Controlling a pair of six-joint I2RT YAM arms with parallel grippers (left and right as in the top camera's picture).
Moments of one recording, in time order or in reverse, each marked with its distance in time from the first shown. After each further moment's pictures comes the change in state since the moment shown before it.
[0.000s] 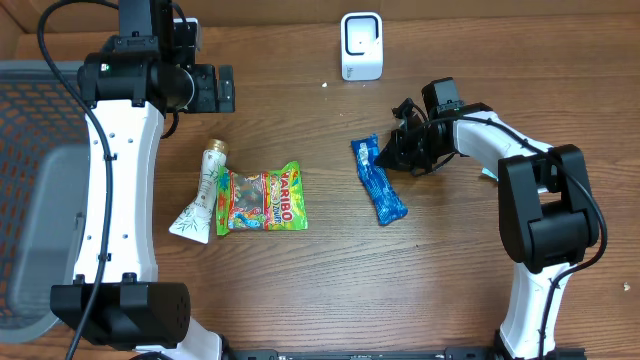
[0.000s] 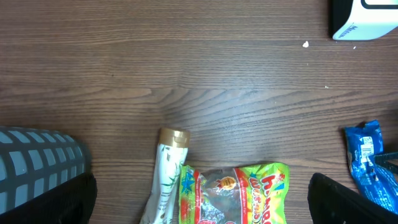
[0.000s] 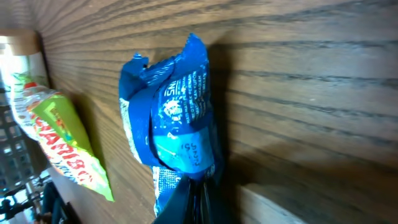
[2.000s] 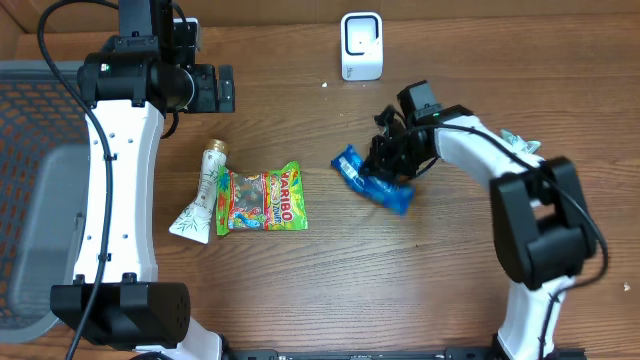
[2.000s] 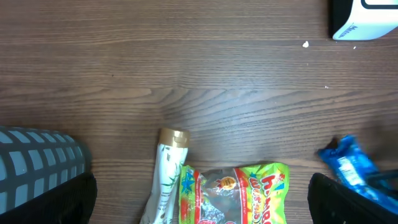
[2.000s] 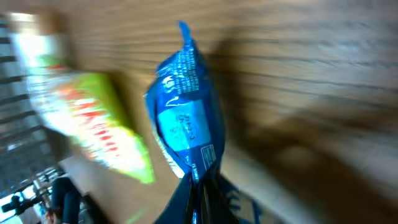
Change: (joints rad) left arm 0.000 0.000 0.000 0.000 0.000 0.000; right arm 0.101 -0.113 -0.008 -0.063 0.023 0.129
